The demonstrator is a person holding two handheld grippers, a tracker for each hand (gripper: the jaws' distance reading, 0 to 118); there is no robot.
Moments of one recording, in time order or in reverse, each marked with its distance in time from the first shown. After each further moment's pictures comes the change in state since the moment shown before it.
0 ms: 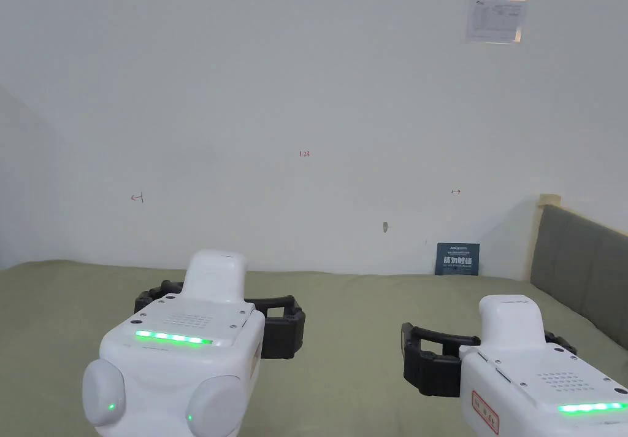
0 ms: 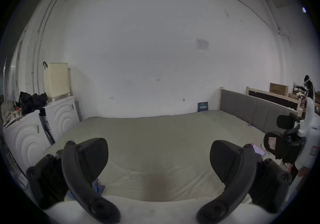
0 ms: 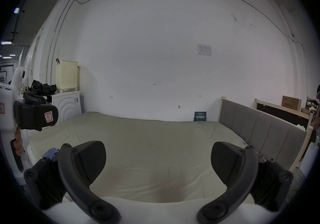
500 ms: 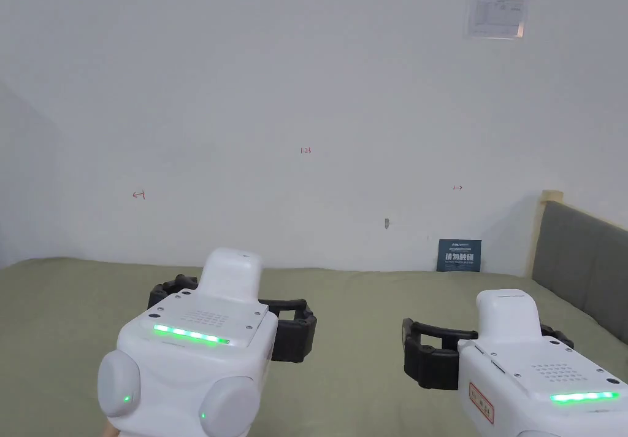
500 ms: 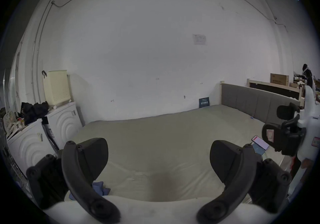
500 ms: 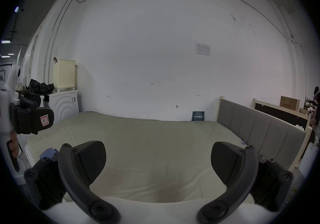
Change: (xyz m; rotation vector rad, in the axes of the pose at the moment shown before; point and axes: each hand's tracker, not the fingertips) left arm 0.007 -0.001 0.000 -0.012 -0.040 -0.066; right arm 0.001 -0.002 -0.009 -0.010 -0.013 0.013
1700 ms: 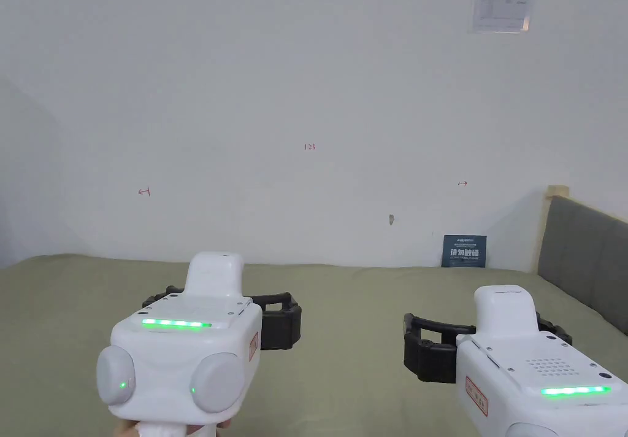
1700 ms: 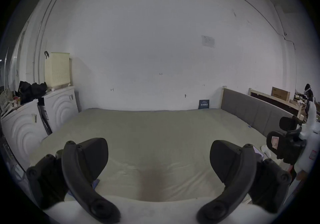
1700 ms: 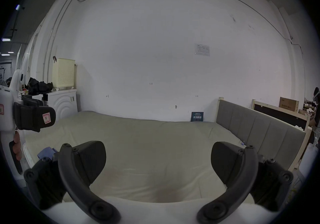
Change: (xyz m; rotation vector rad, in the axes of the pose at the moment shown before) left arm -0.012 -0.009 -0.023 -0.077 0.032 0.131; right arm 0.000 -0.005 -0.006 0.008 -0.016 0.006
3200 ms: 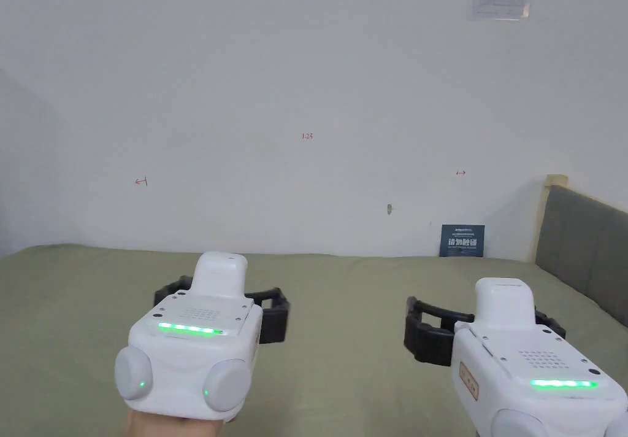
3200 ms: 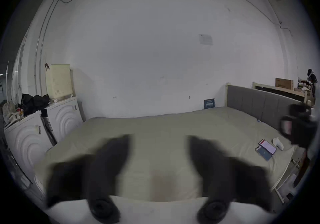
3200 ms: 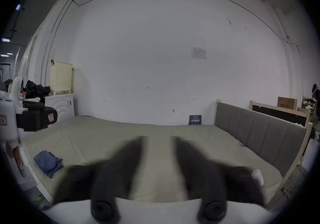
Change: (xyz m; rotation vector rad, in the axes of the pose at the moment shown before) left arm 0.009 -0.020 -0.035 0.053 0.058 -0.081; right arm 0.014 -0.021 -0.007 0.084 -0.041 -0.053
